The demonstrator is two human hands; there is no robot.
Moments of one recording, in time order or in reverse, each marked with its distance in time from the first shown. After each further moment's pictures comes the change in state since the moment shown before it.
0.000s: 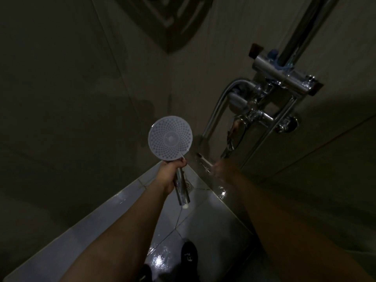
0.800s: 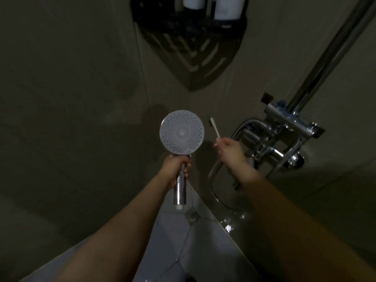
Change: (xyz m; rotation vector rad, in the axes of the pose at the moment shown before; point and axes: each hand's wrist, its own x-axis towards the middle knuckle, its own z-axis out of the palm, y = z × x) left_hand -0.027 0.097 -0.005 0.021 -0.141 0.138; right_hand -0.026 -0.109 -0.058 0.581 0.289 -0.409
